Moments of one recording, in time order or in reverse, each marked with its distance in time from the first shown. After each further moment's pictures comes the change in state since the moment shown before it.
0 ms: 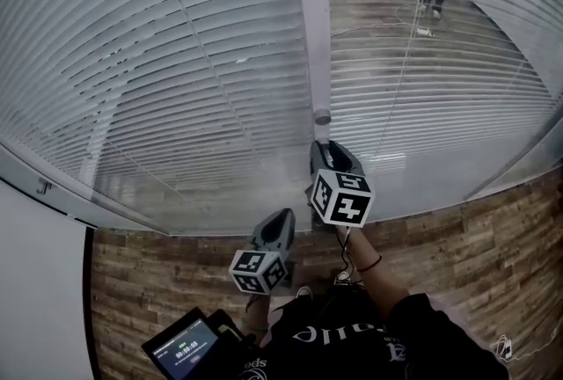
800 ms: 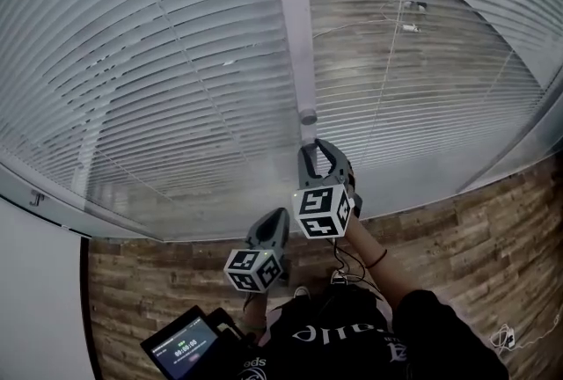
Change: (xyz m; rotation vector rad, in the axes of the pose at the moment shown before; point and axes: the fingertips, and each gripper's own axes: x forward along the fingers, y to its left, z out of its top) left arm 0.010 0.000 -0.005 -0.039 0.013 -0.027; right arm -0.005 0.013 -0.001 -0.619 -0.020 -0.053
